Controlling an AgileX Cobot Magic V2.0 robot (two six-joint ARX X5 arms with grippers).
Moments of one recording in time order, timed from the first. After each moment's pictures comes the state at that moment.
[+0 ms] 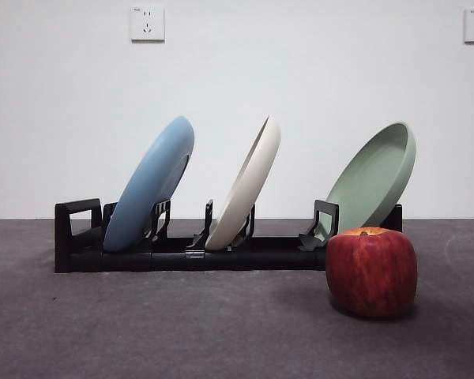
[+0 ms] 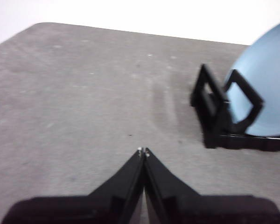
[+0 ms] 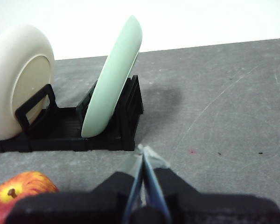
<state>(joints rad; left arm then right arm) 0.04 0.05 0.02 -0.20 0.03 -0.13 0.16 0.01 0.02 -0.14 -0.02 0.10</state>
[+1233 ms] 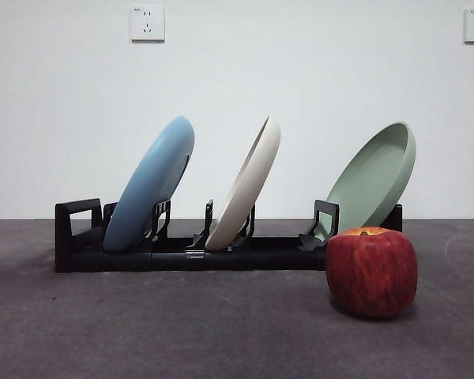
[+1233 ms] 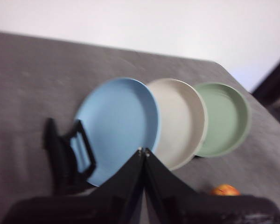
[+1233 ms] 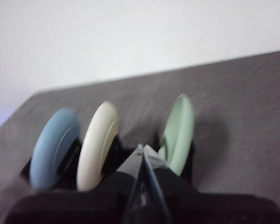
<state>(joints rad) 0.04 0.77 0.87 -0.48 0.59 -0.20 0.16 0.62 0.88 -0.52 -0.20 0.22</state>
